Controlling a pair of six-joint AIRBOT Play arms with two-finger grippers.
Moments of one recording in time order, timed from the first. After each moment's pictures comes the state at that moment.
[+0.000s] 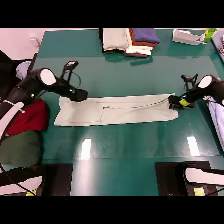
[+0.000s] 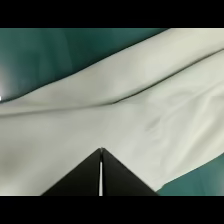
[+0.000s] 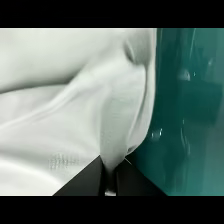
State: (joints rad) left arm -0.35 -1.33 1.16 1.23 -0.99 -1.50; right arm -0.15 -1.35 1.03 -1.32 1.16 1.52
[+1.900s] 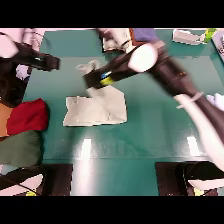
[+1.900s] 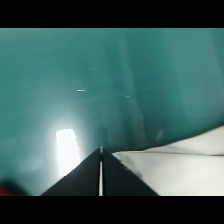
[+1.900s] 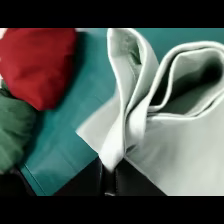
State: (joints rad) left arm -0.17 -1.22 1.52 1.55 -1.16 -1.57; right arm 0.77 -1.56 1.78 -1.17 1.00 1.75
